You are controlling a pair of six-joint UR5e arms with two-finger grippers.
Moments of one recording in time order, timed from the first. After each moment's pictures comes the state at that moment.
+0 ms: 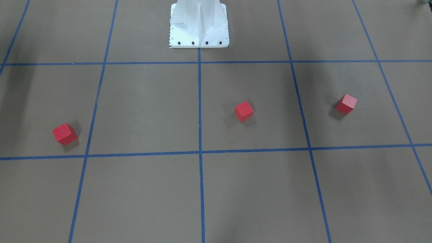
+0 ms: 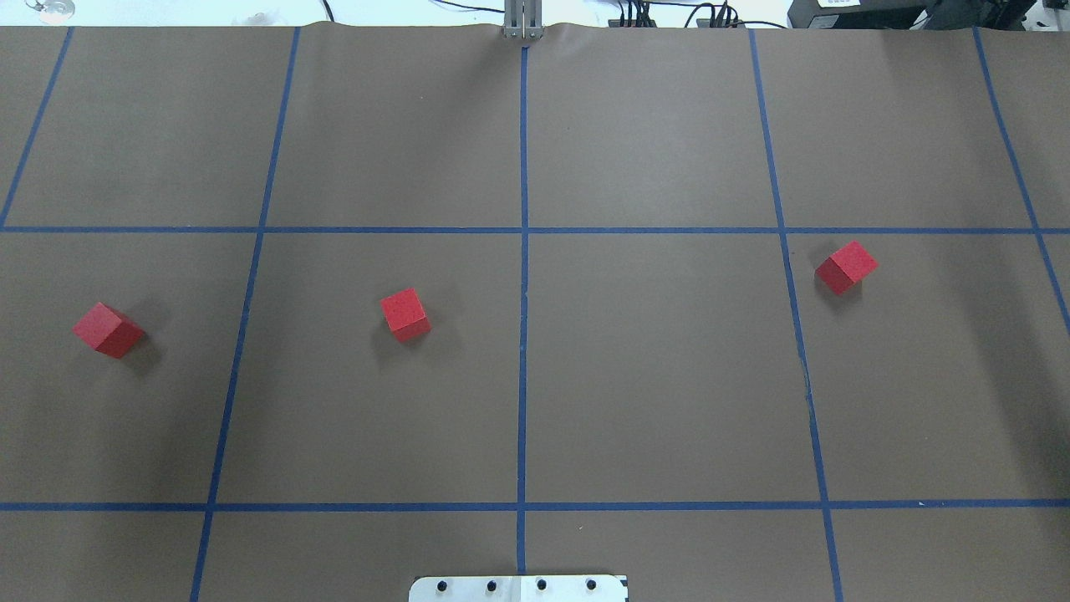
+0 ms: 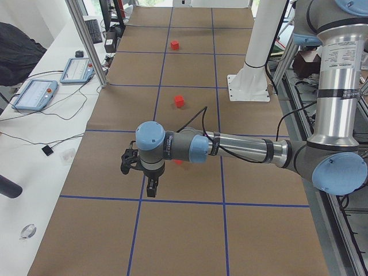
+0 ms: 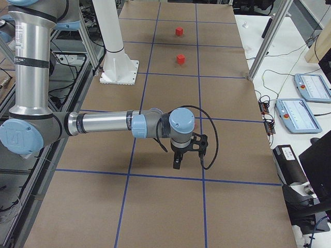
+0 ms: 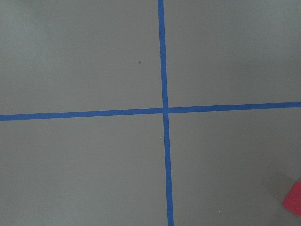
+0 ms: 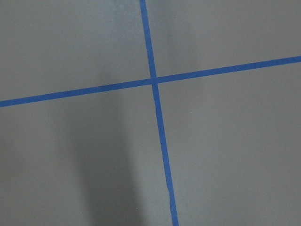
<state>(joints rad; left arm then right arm) -1.59 -1.56 -1.70 -1.55 -2.35 -0.01 1.57 -1.68 1.78 -1.62 2.42 0.20</state>
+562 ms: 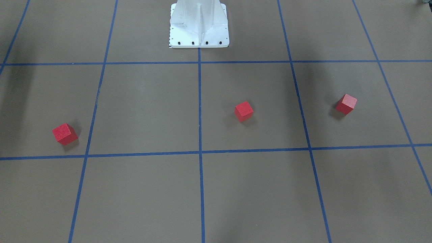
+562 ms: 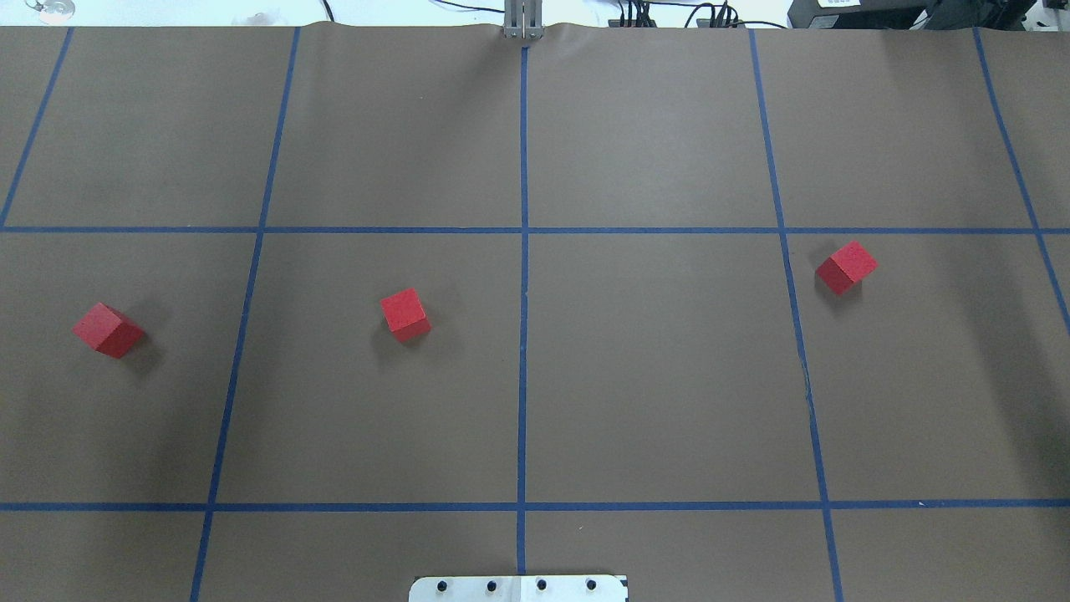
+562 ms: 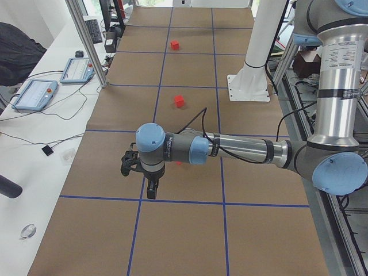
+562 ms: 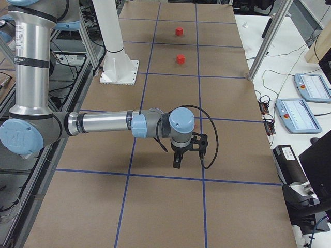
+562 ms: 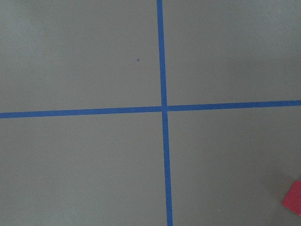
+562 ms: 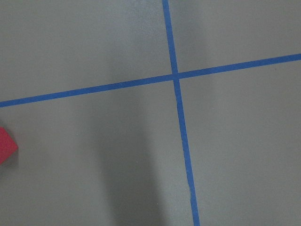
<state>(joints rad) -1.59 -1.56 -1.69 -1.56 -2.34 -0.01 1.57 -1.68 1.79 -1.62 2.42 0.20</state>
